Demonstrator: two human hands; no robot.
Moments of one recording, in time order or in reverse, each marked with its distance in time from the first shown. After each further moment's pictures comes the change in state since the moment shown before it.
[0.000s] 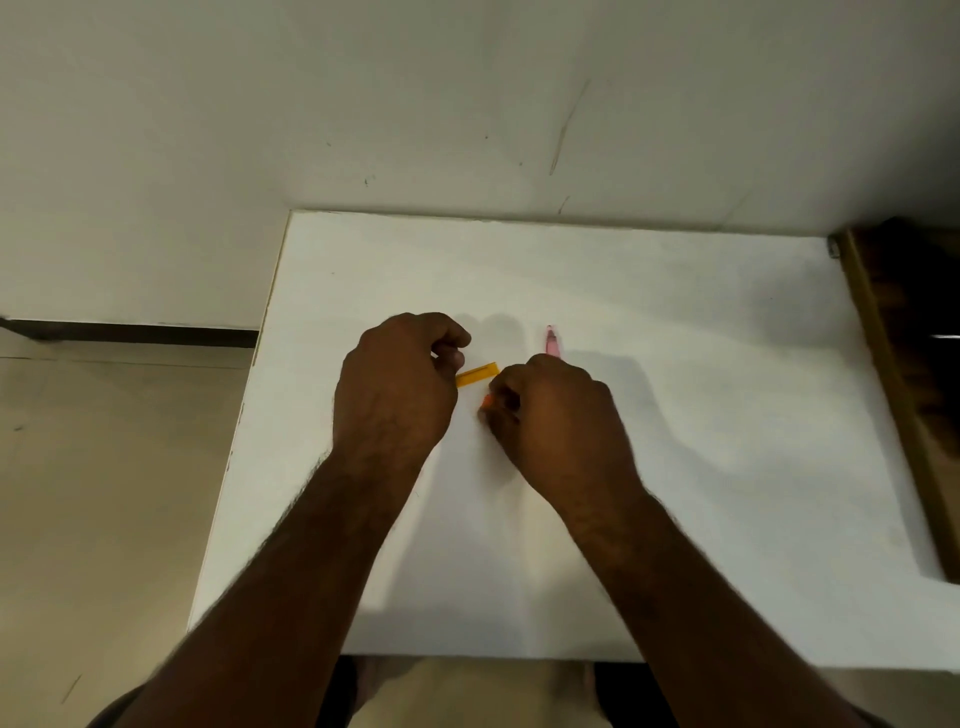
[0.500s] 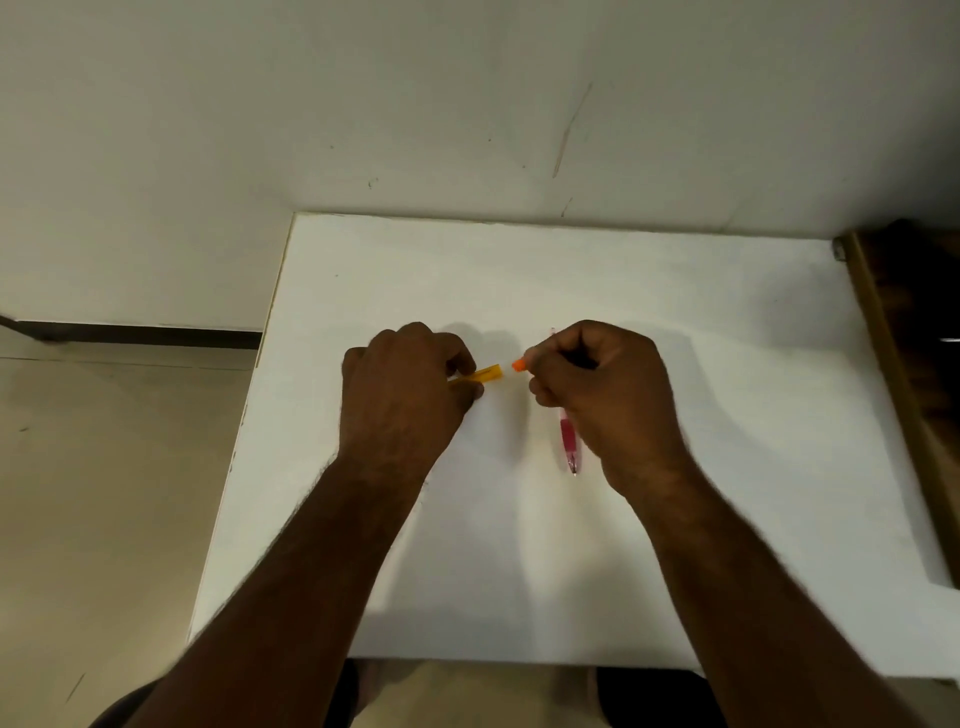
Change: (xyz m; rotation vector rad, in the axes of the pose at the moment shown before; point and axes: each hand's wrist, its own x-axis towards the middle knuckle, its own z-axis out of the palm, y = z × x) left_hand 0.001 -0.003 0.003 0.286 -0.041 0.108; right_hand 0.011 0.017 -0.024 0.756 0.141 0.339
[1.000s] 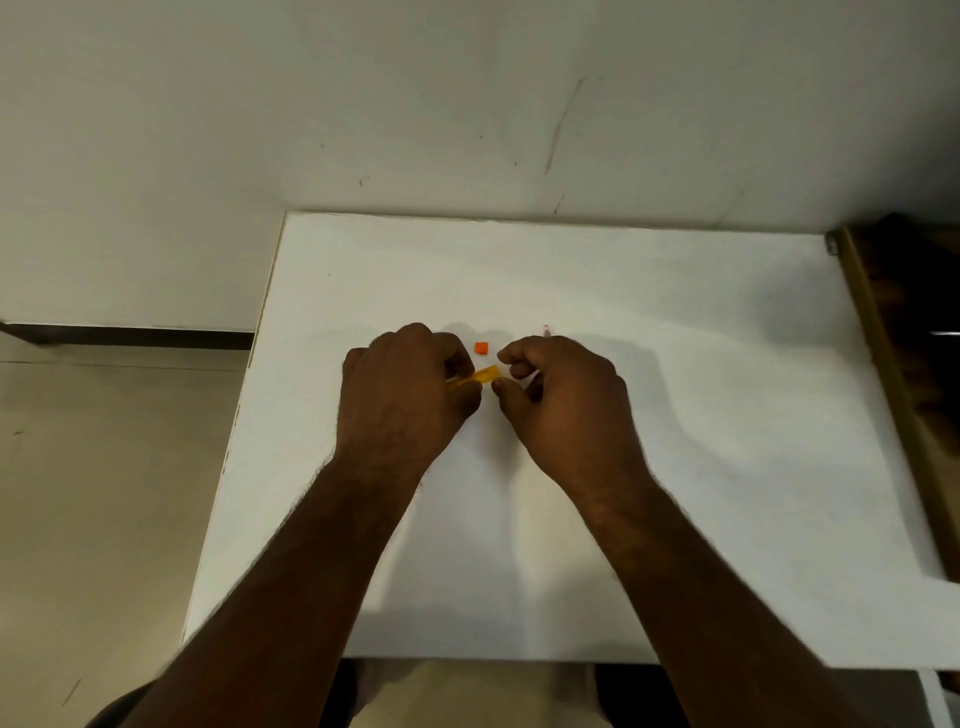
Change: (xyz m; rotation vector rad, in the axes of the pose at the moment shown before) left_hand 0.001 0.001 0.002 -0.039 -0.023 0.019; right_hand -0.007 0.008 0.022 -0.457 -0.059 -0.260
